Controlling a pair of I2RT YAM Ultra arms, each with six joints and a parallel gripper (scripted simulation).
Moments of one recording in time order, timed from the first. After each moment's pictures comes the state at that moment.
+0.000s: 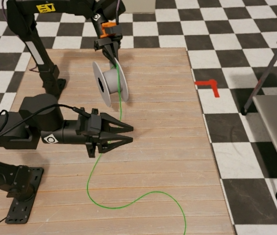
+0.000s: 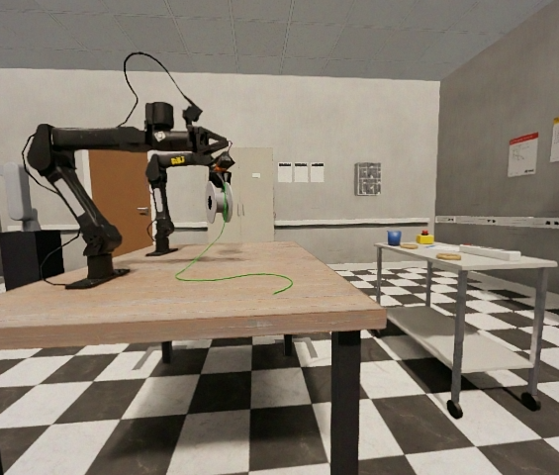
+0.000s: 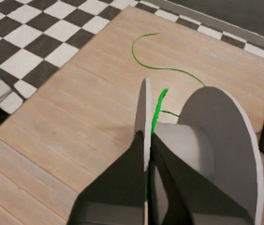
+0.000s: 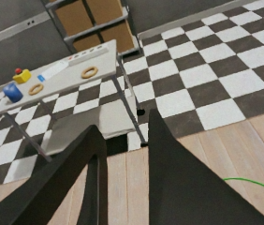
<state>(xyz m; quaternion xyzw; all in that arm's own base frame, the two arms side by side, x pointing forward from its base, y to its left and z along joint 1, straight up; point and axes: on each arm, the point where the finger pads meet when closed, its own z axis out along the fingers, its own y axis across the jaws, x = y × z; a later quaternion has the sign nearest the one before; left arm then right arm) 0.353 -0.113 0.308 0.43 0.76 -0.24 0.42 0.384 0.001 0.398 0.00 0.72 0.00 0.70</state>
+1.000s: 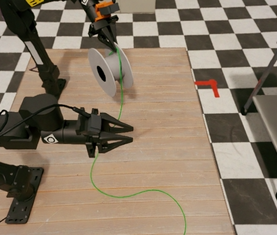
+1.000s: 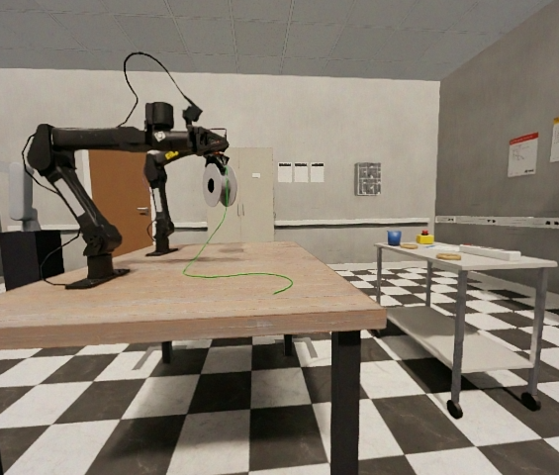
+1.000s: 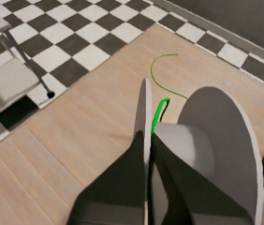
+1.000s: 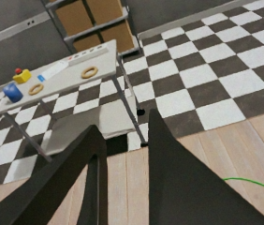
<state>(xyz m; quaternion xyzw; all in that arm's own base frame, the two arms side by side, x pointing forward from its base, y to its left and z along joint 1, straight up) 0.357 -0.118 0.378 0.36 0.79 -0.20 0.45 0.384 0.001 0.398 0.00 0.72 0.00 0.70</state>
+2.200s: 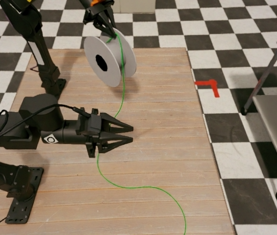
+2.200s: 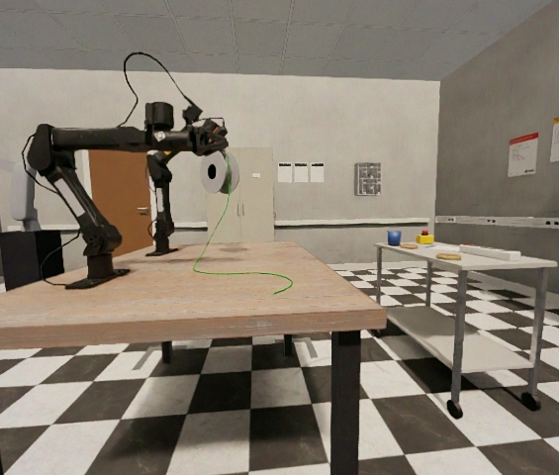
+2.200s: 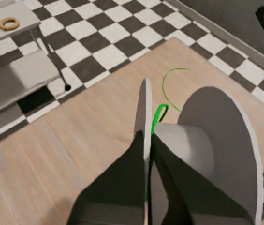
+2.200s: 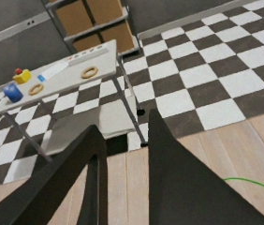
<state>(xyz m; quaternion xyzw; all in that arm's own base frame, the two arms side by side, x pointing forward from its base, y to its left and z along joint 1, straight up) 0.359 -0.120 0.432 0.29 0.82 -0.17 0.46 0.384 0.001 0.398 0.00 0.72 0.00 0.70</state>
